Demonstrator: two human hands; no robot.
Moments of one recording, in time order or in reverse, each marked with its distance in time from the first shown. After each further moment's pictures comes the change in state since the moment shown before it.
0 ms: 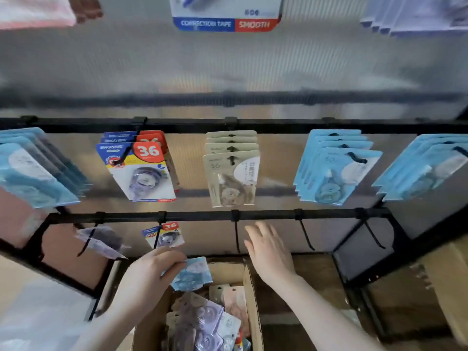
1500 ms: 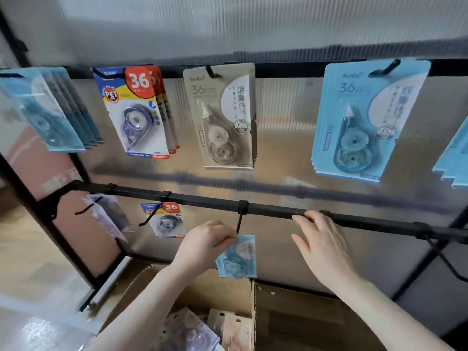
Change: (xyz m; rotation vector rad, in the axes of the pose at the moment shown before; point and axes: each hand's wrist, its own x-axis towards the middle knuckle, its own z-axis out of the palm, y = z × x) left_hand 0.041 0.029 0.160 0.056 0.075 -0.014; right_hand 0.014 0.158 0.078 -0.138 0.466 -0.254
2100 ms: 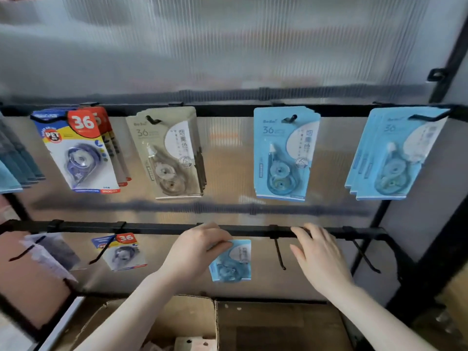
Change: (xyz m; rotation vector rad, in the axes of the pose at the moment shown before) left_hand 0.041 0.065 -0.010 -0.089 -0.003 0.213; right_hand -0.014 0.055 -0.062 -0.144 -0.119 0.213
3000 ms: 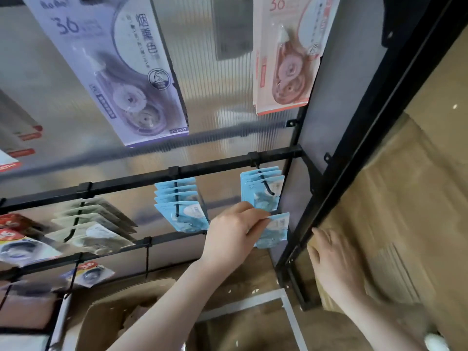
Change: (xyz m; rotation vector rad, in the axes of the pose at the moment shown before) left_hand 0.144 0.282 -0.062 -0.212 -0.059 0.154; right_hand -0.034 0.126 -0.244 -0.104 -0.211 0.444
